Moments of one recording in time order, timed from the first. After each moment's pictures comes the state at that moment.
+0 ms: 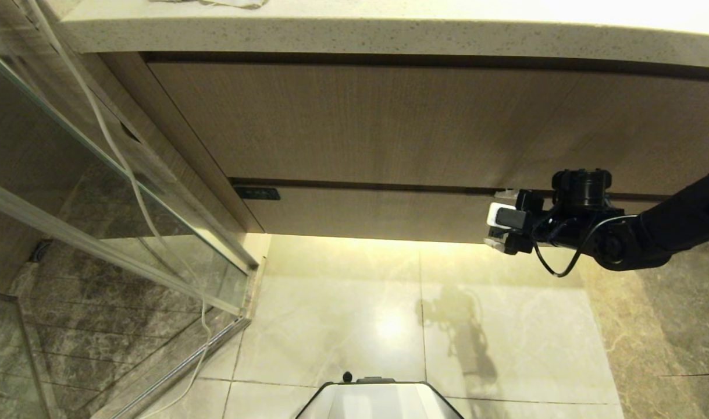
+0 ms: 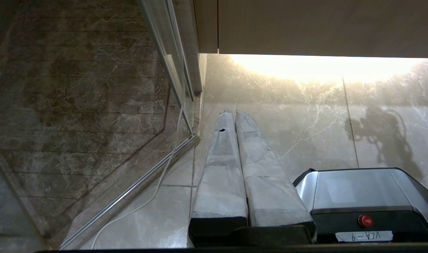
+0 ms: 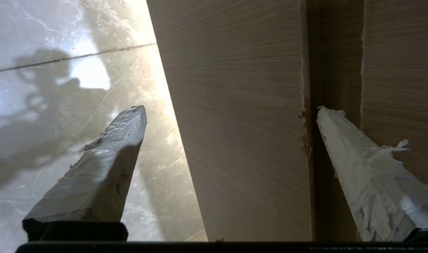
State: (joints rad) left arm 0.00 0.00 0.00 0.00 0.00 0.00; right arm 0.06 2.14 -1.16 -0.62 0.26 -1.30
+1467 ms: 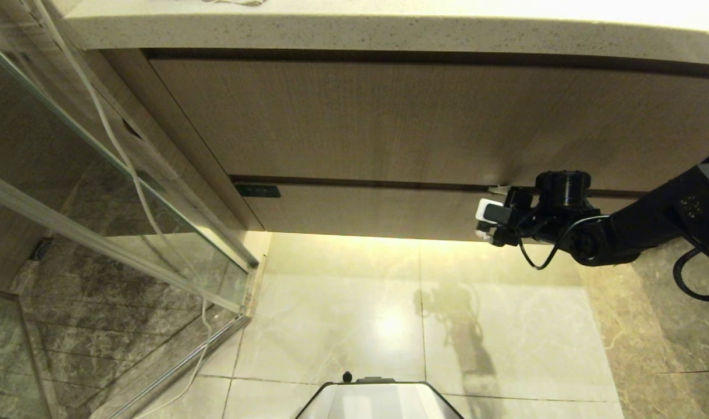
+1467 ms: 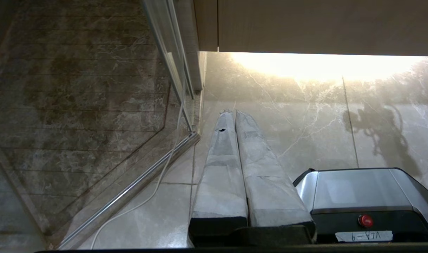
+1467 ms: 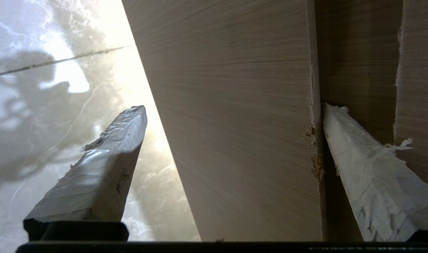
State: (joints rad) left arm 0.00 0.00 0.00 0.00 0.00 0.00; right arm 0.06 2.27 -1.29 -0.63 0.21 -1.27
